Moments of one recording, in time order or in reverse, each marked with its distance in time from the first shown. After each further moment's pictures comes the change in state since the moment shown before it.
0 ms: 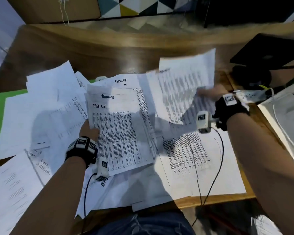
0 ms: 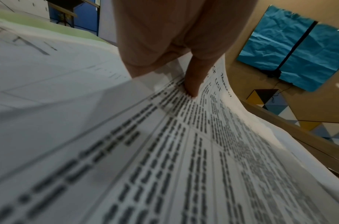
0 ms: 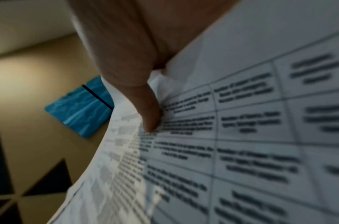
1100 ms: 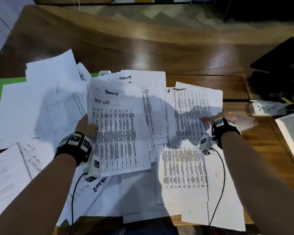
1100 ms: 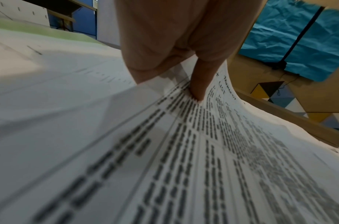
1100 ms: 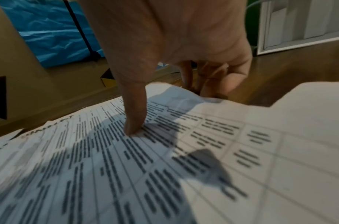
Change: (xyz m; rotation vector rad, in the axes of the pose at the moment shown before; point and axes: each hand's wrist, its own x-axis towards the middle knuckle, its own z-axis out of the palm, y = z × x) left_hand 0.022 0.010 0.000 -0.007 -0.047 -0.050; right_hand 0.080 0.077 0.058 -0.391 -0.026 0.370
